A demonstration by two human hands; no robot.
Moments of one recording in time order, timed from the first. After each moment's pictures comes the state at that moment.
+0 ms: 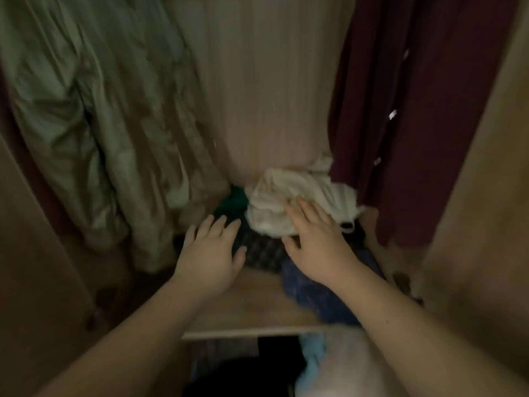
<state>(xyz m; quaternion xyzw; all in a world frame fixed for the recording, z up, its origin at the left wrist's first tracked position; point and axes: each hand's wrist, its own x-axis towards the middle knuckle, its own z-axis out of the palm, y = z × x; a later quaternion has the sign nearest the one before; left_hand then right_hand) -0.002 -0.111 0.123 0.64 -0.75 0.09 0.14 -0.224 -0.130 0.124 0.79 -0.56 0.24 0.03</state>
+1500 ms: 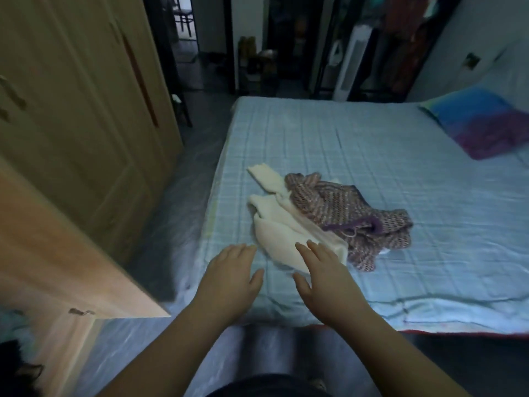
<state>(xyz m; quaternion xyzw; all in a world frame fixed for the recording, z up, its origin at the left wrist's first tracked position) -0.309 0.548 -0.072 -0.08 -0.98 -0.18 -0.01 -0.313 0.760 -0.072 0.12 -0.98 0.16 -0.04</state>
